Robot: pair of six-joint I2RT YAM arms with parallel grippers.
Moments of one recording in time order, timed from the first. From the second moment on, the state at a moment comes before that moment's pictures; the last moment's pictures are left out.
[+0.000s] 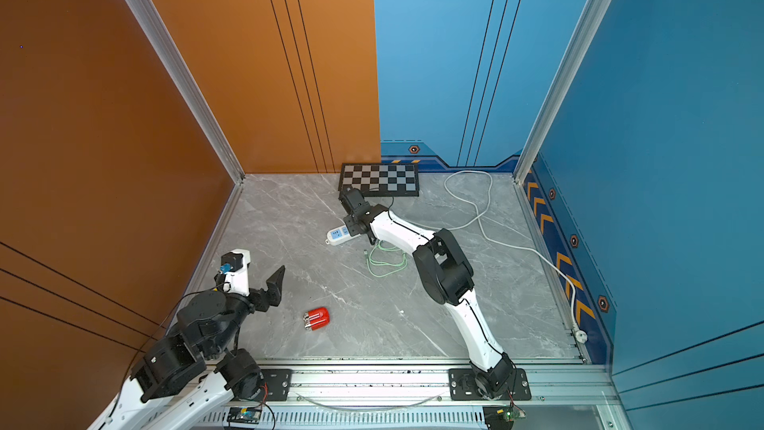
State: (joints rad) left arm -0.70 0.30 0.61 -0.61 -0.51 -0.19; right arm 0.72 2.29 1.89 -0.51 0.24 0.15
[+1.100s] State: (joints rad) left arm -0.70 0.36 0.67 -0.68 -0.44 -0.18; right arm 0.70 2.32 1.94 -0.60 0.18 0.13
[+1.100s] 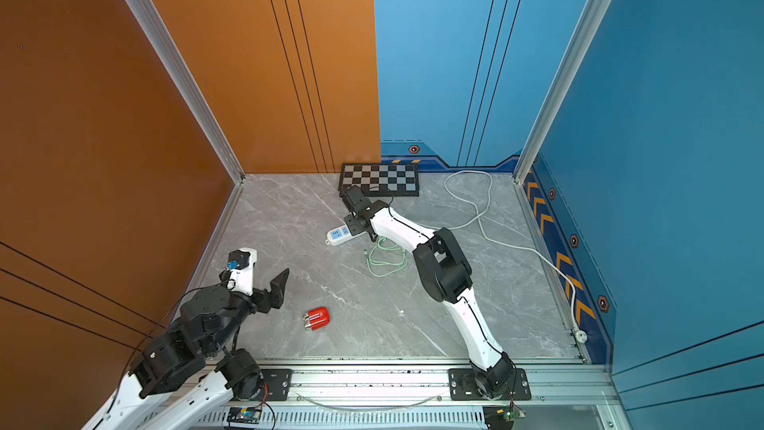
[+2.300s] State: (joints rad) left arm -0.68 0.52 0.79 -0.79 -0.38 -0.04; right arm 0.68 1.73 1.53 -0.70 0.02 0.03
